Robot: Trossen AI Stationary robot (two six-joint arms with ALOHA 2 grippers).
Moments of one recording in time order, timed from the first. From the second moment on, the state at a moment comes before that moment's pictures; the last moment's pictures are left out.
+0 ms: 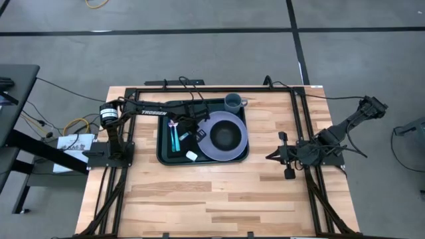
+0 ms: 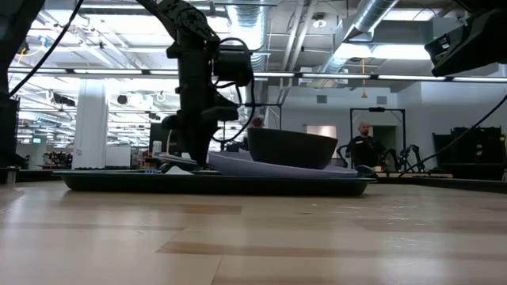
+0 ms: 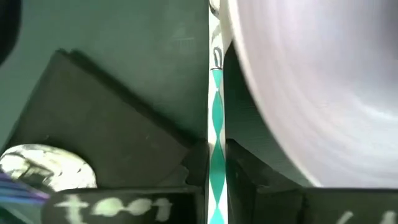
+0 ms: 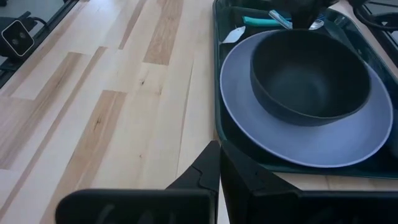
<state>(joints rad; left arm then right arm) 0.29 1.85 1.27 -0.81 -0.08 -0.46 0.59 0.67 0.49 -0.49 0.44 0.18</state>
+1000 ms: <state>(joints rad) 0.18 1.85 1.27 -1.00 -0.14 -1.37 0.59 0.67 0.49 -0.49 0.44 0.17</state>
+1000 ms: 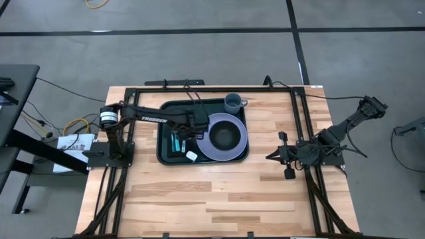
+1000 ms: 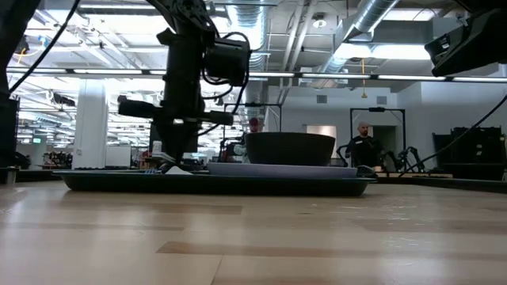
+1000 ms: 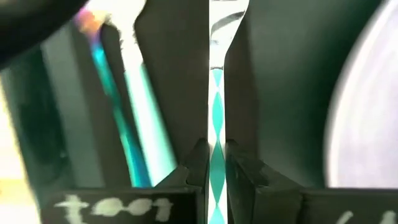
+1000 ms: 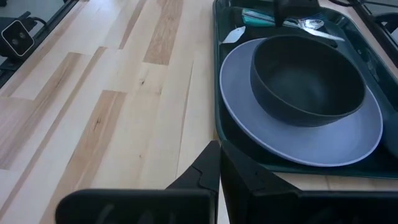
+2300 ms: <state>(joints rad) 0.19 1.85 1.27 -1.03 -0.20 -1.50 0.59 0.67 0.49 -0.49 0.44 0.17</state>
